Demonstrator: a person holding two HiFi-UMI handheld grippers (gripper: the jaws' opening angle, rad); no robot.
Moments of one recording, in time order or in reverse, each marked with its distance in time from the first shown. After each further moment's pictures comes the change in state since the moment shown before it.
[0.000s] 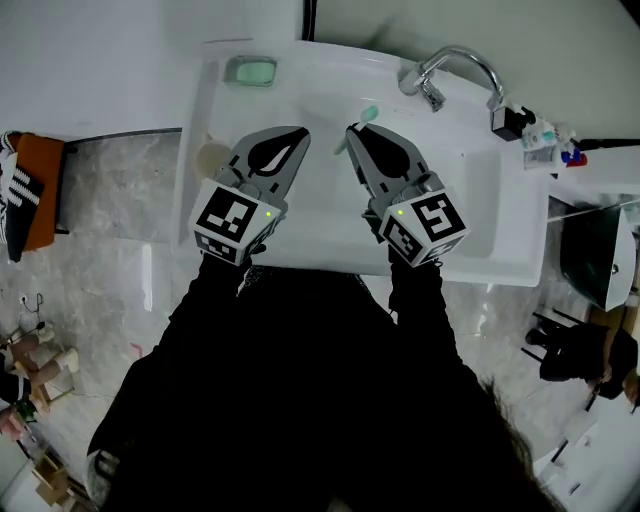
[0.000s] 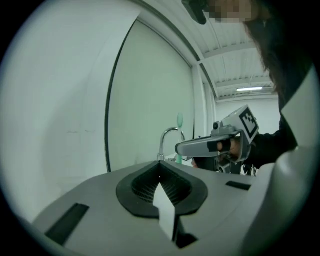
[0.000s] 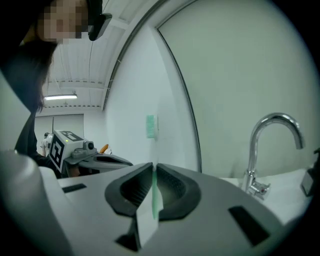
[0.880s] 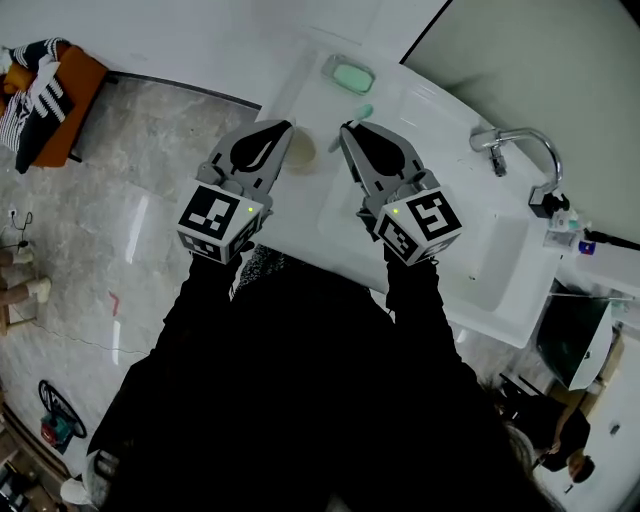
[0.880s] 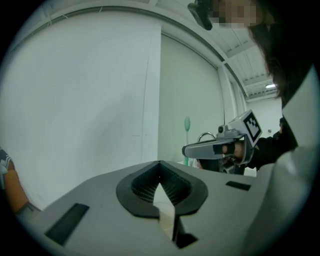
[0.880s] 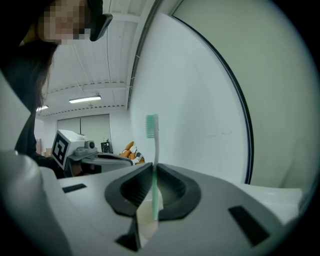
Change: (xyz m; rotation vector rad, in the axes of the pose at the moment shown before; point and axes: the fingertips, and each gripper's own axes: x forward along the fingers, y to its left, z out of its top) left arm -0.144 0.112 -0.015 -0.089 -0.036 0.347; right arm 0.114 0.126 0.009 -0.051 0.037 0.307
